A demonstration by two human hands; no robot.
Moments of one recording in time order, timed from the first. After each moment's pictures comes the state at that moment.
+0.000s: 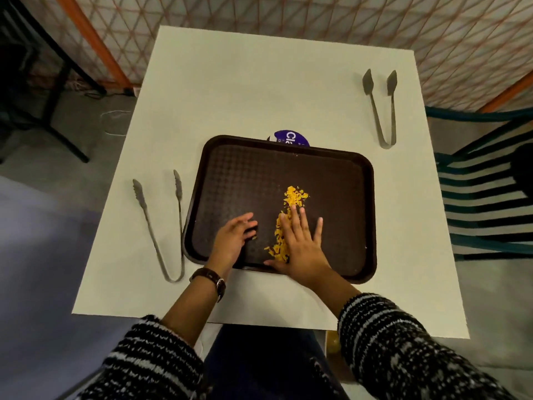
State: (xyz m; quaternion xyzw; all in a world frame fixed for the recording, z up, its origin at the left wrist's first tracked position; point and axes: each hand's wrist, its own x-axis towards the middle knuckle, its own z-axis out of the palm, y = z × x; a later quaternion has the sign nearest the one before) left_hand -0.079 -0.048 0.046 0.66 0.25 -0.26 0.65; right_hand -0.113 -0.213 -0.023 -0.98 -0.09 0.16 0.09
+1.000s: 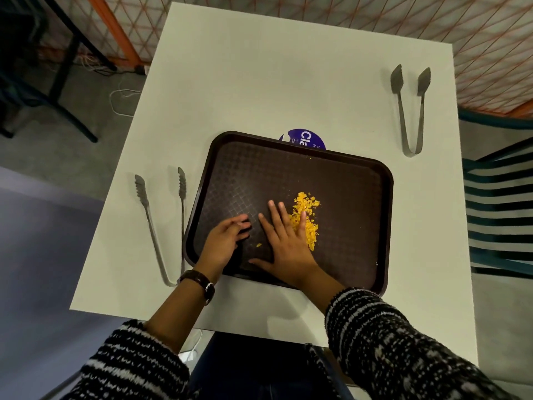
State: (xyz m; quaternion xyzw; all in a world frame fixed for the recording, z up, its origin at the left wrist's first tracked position) left_hand -0.060 -0.031 0.037 0.67 0.29 -0.26 0.63; right_hand -0.078 -0.185 -0.036 -0.98 -0.20 0.09 0.04
